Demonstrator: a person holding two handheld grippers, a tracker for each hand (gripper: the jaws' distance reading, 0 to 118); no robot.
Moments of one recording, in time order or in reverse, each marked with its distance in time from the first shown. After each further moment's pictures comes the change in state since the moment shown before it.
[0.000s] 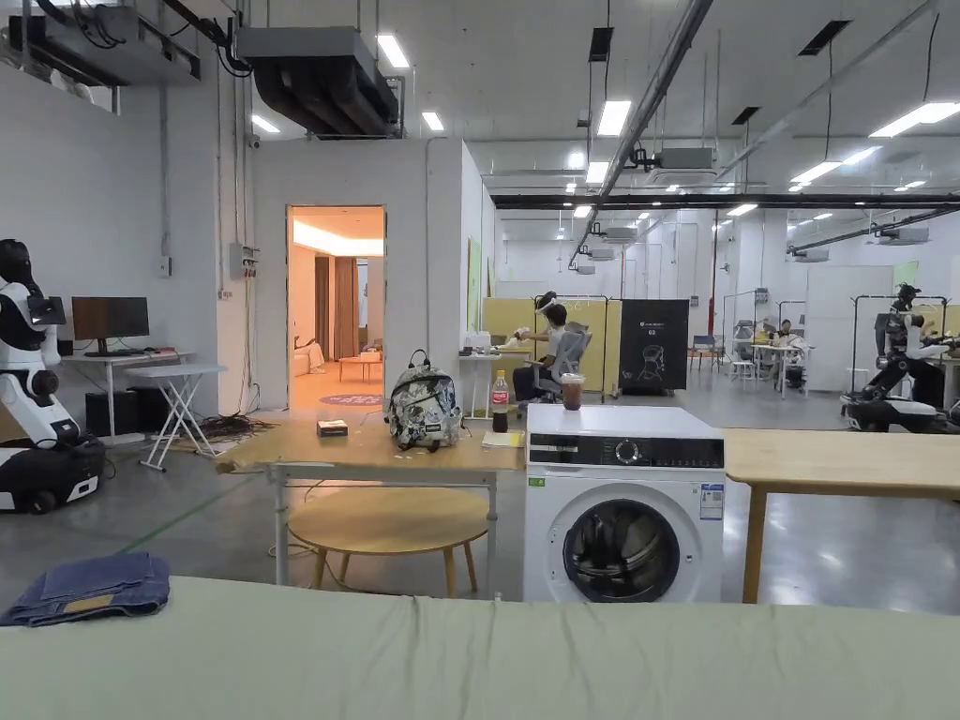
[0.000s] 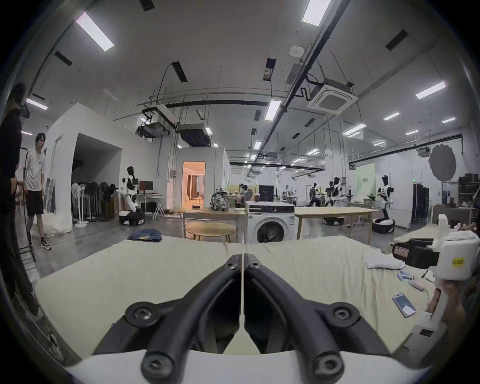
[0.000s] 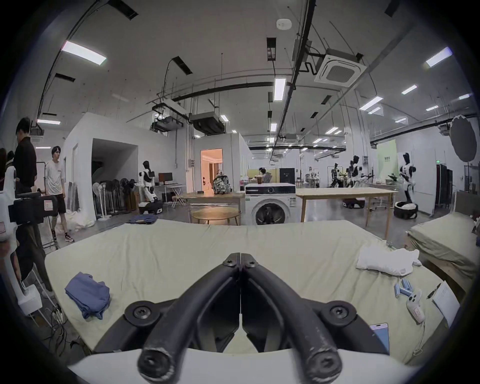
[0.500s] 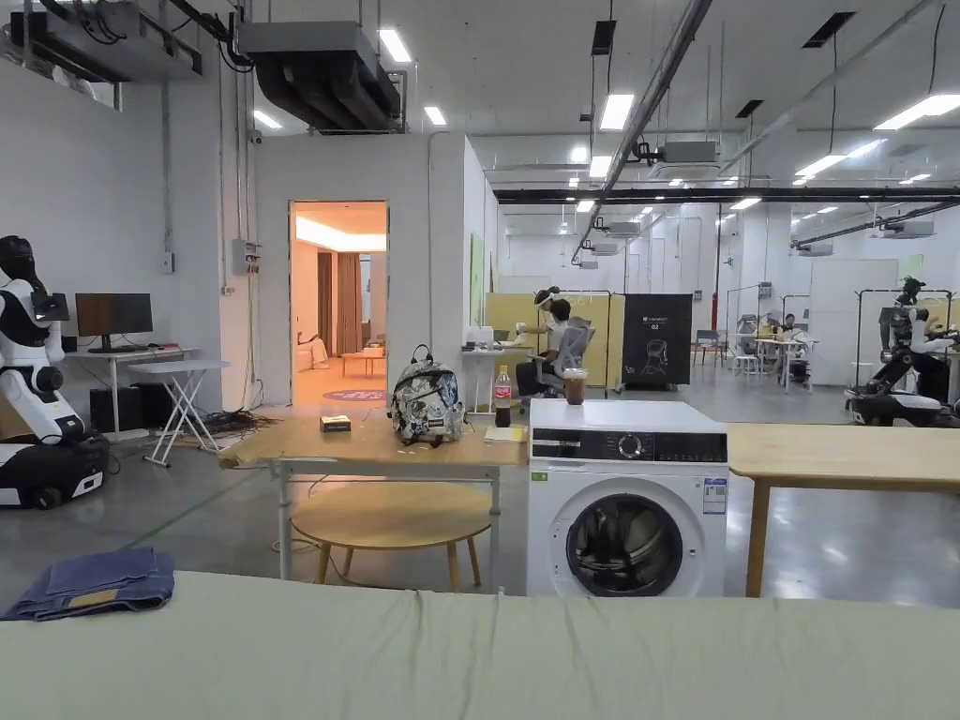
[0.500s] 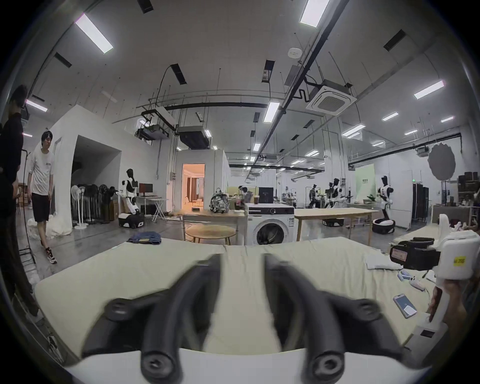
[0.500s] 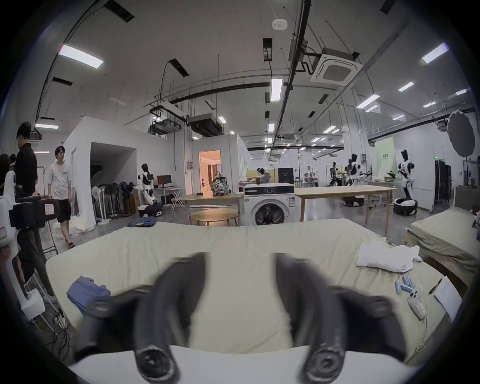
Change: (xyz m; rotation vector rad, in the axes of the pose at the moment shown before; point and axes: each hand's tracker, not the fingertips) left arm 0.004 0.001 0.000 0.014 0.002 -0.006; right arm 0.002 0.000 0.000 0.003 -0.007 -0.028
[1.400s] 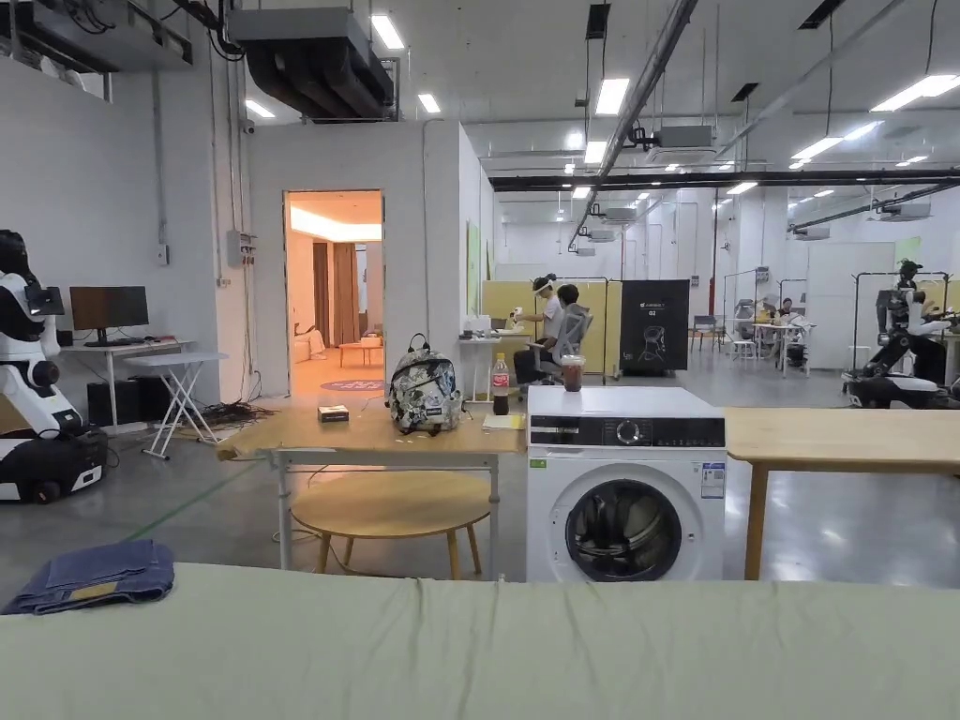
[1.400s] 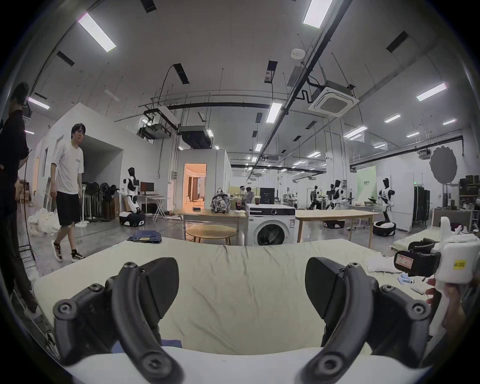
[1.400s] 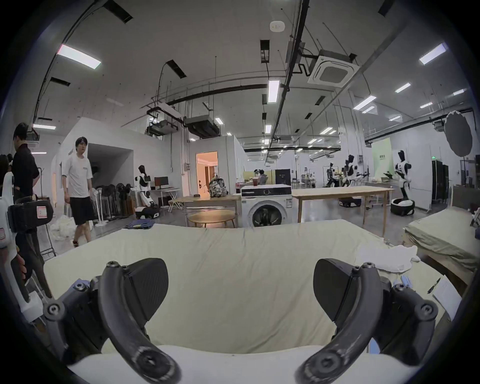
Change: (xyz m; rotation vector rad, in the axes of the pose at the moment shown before) left arm -0.001 0.002 -0.003 0.001 0.004 0.020; right arm -0.002 0.002 -0.001 0.004 -0.014 -0.004
